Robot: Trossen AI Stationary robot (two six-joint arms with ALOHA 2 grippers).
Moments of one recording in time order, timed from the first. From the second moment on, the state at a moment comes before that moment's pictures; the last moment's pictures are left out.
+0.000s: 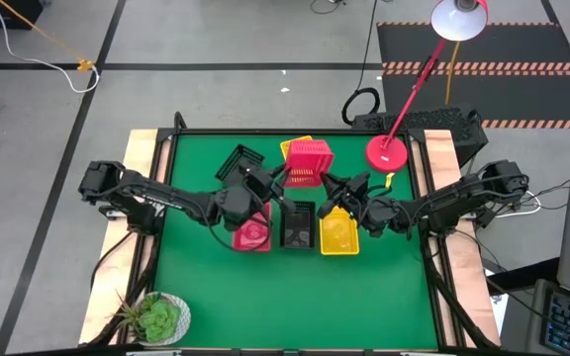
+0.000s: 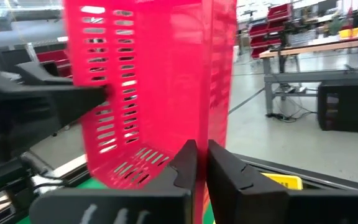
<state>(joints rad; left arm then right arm) -0.14 1.59 1.02 0.55 -0.93 -0.01 0.20 1.38 0.60 0.84 1.00 0.19</state>
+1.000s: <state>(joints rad) -0.17 1.47 1.02 0.32 -0.84 -0.01 0.29 1.37 0.60 0.84 0.89 0.03</state>
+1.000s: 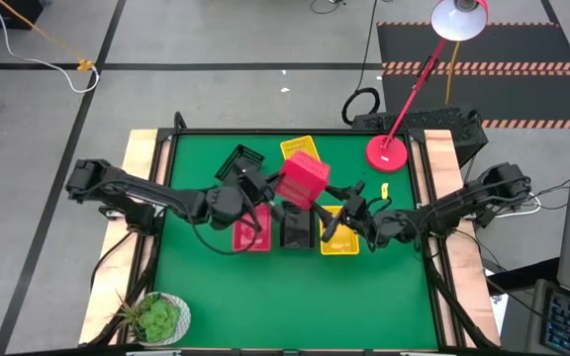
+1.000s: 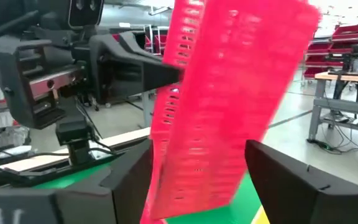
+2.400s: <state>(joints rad) -0.26 1.05 1.32 -0.92 -0.46 -1.14 0.44 1.34 0.60 0.49 0.60 -0.07</state>
